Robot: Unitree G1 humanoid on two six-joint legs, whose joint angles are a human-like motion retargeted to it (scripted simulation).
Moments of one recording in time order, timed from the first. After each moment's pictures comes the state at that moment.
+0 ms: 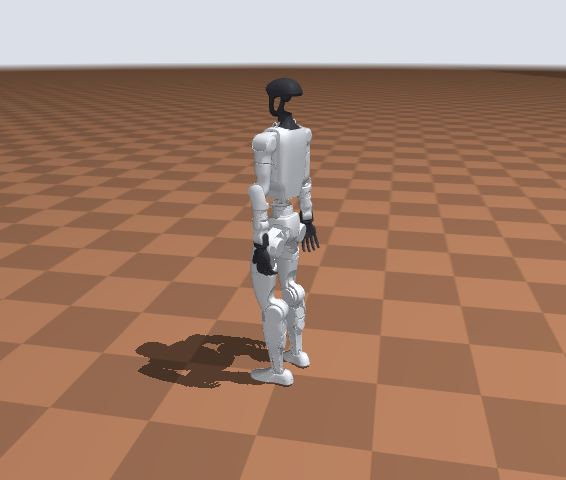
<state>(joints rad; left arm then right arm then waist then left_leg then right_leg) 0.03 0.09 0.30 1.63 0.41 0.03 -0.07 0.01 -0.16 0.02 1.65 -0.68 -0.02 0.08 -0.11 0.00 -0.12 -0.07 -0.07 0.08 0.00 -0.01 0.02 -0.08 -0.11 -0.38 0.07 0.09 0.04</state>
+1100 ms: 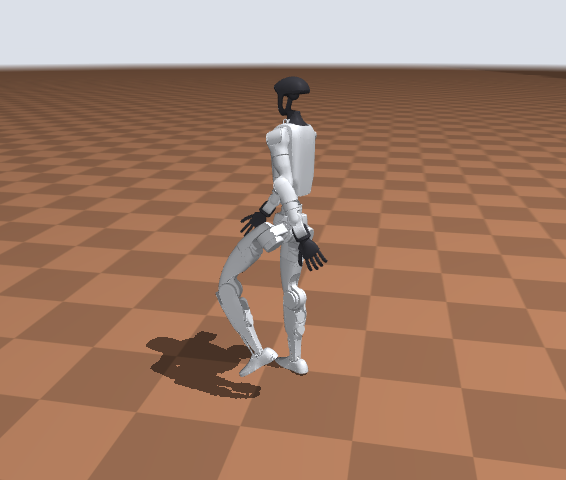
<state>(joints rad) 0.27 0.14 0.47 1.70 0.22 0.12 -0.12 -0.46 0.01 -0.03 1.51 -0.23 -0.18 0.18 0.09 -0.05 0.08 -0.58 0.13 0.21 1.13 0.13 -0.07 -0.04 -0.14 -0.25 0.13 0.04 -0.02</state>
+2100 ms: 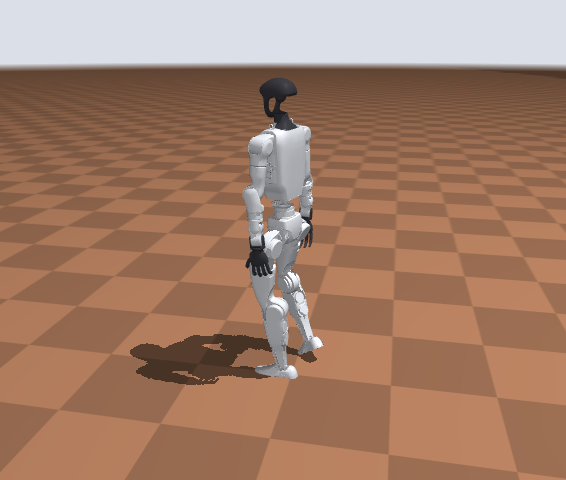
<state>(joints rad) -0.07 0.14 0.40 1.70 0.00 0.05 -0.06 -0.03 -0.16 -0.12 1.60 -0.38 -0.15 0.11 0.01 0.01 0.00 0.00 -0.01 0.27 0.03 -0.05 0.06 -0.27 -0.16 -0.22 0.67 0.28 0.15</state>
